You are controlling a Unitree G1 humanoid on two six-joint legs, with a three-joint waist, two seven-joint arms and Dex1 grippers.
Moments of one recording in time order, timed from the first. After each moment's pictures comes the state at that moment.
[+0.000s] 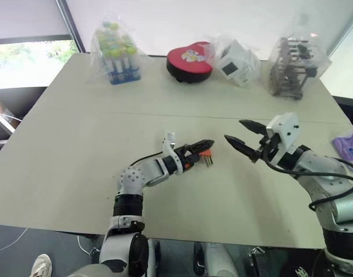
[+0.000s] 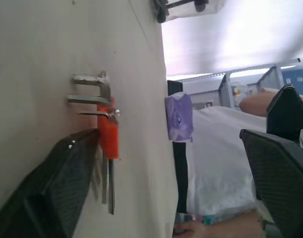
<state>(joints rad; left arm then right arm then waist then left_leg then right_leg) -0.57 -0.14 0.26 0.30 -0.97 1.09 -0.22 -0.21 -0.65 -0.17 -0.41 0.44 0.47 0.65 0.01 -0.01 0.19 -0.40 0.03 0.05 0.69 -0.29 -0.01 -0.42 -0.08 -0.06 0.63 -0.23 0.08</state>
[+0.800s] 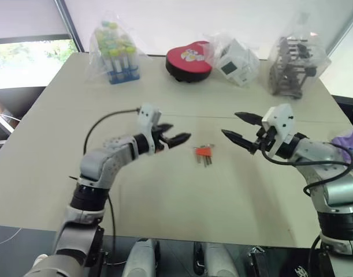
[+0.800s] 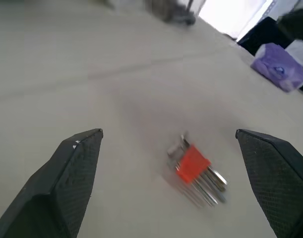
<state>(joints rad) -0.64 0.41 -0.09 -0.08 -0.52 0.71 -0.59 -0.35 -0.66 -0.12 -0.23 0.36 0.34 0.79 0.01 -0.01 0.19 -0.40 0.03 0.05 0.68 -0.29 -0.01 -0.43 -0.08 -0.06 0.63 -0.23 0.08</state>
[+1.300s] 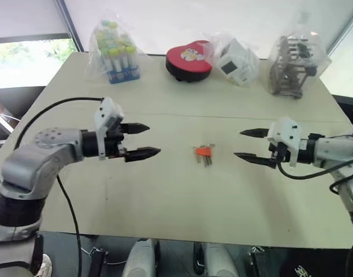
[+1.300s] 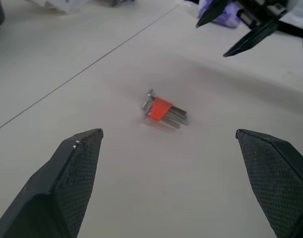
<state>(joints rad) -0.48 0.84 0.10 -0.37 -0.76 0.87 -0.96 -0.32 -0.97 -0.09 -0.21 0.34 0.32 1.10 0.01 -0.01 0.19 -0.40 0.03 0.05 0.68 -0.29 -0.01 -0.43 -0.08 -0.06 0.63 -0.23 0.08</state>
